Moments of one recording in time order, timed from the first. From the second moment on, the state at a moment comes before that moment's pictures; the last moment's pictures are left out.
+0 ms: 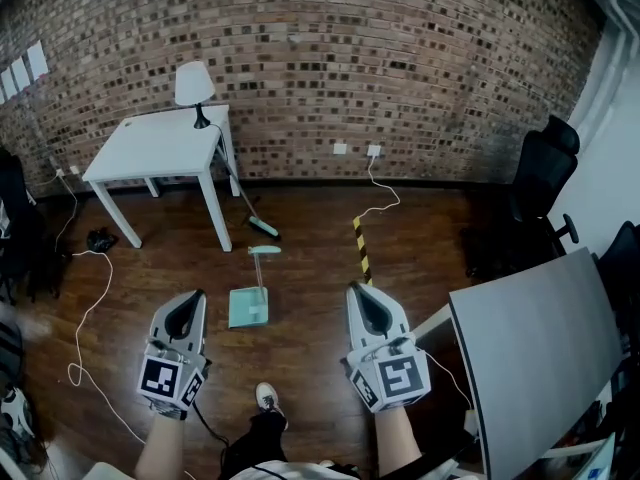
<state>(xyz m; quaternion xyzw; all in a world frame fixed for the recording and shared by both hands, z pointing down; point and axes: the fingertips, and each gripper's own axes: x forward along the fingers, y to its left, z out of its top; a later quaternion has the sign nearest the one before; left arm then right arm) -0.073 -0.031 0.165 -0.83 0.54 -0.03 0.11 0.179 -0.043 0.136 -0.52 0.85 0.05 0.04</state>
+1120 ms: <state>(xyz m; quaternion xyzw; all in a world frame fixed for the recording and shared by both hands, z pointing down) -0.025 0.228 0.120 -0.83 0.55 -0.01 0.10 0.208 0.226 0.090 -0.50 0.86 0.06 0.06</state>
